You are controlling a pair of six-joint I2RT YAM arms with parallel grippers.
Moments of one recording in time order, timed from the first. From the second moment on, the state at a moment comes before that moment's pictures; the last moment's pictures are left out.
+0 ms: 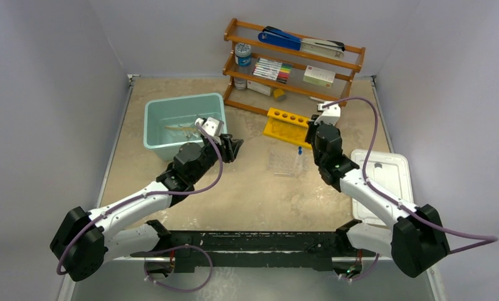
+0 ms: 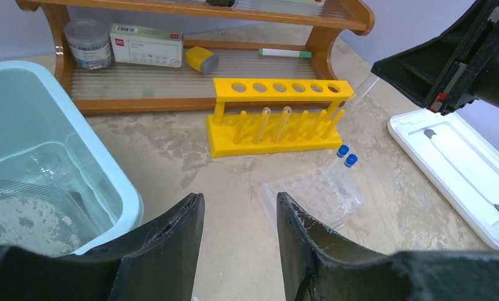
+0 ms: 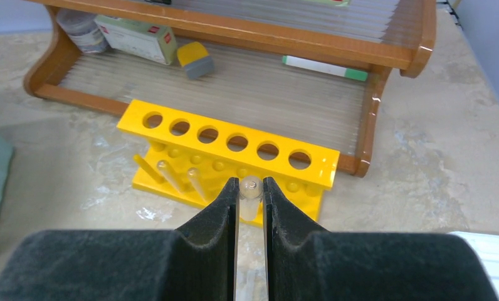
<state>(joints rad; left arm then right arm) -0.73 1.07 0.57 0.45 -0.12 -0.23 0.48 1.14 0.66 0.27 0.51 0.15</state>
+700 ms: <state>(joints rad) -0.73 1.08 0.56 0.46 -0.13 -0.24 0.44 1.31 0.65 0.36 0.54 0.15</state>
